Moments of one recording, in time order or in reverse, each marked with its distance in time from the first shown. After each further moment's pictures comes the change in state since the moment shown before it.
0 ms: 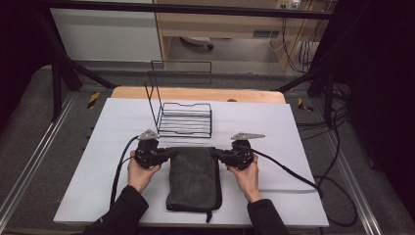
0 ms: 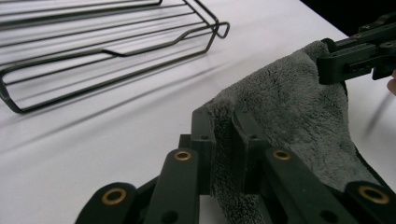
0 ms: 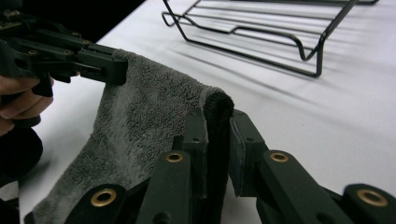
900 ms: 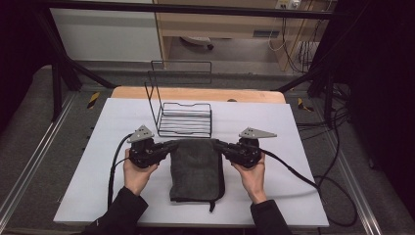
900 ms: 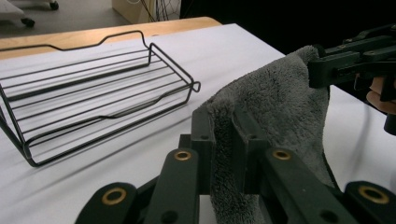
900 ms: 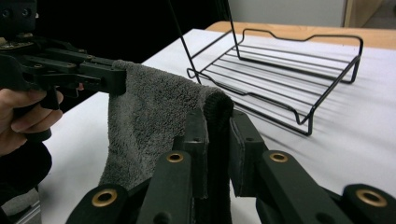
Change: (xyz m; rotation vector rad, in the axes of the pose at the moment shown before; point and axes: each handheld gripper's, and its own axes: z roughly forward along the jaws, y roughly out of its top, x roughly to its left) left arm -0.027 0.017 -0.036 -0.168 -0.007 0.075; right arm 0.024 0.019 -0.036 -0.153 0.001 -0.103
